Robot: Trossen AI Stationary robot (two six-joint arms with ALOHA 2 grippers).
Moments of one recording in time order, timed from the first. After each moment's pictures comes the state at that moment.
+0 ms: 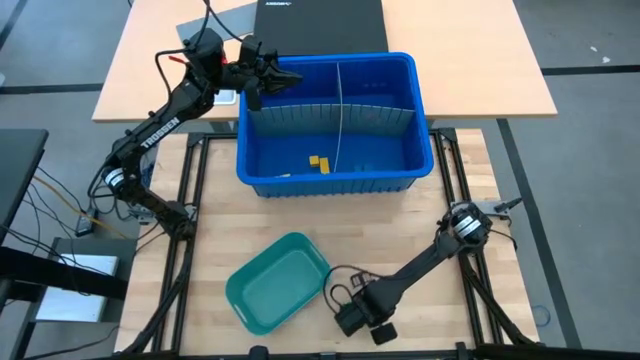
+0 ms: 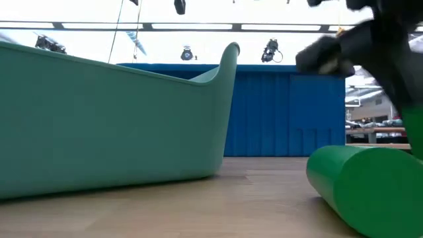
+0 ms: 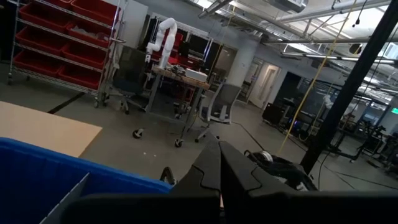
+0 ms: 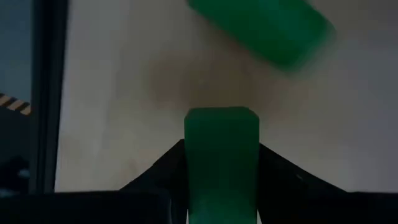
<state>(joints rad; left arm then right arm) 0.76 1.48 1.64 0.03 0.88 -0.46 0.61 2.17 1.74 -1.10 -0.09 0.26</state>
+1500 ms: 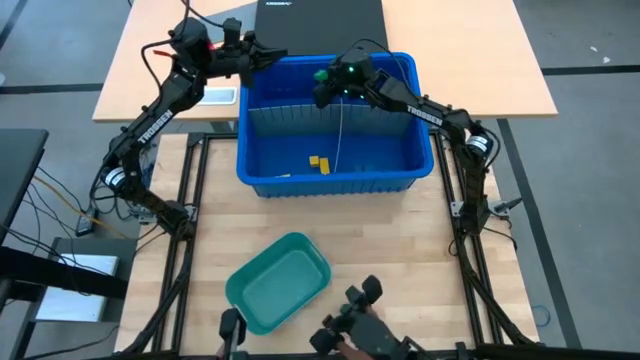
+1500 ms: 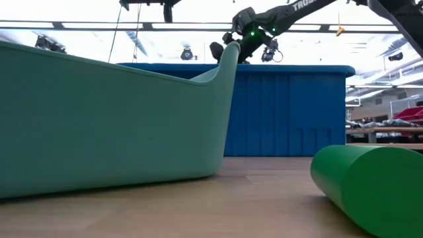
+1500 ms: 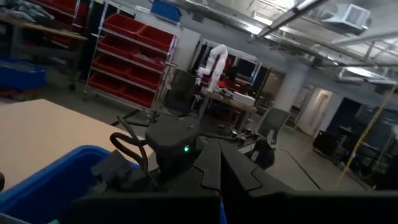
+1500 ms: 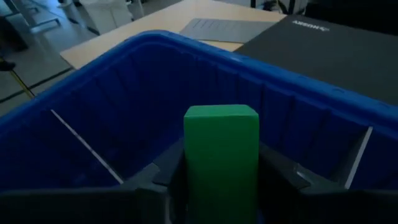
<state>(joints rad) 0.91 1.48 1.64 0.05 0.78 -0.47 -0.66 1.96 1.84 -0.27 0.08 0.15</state>
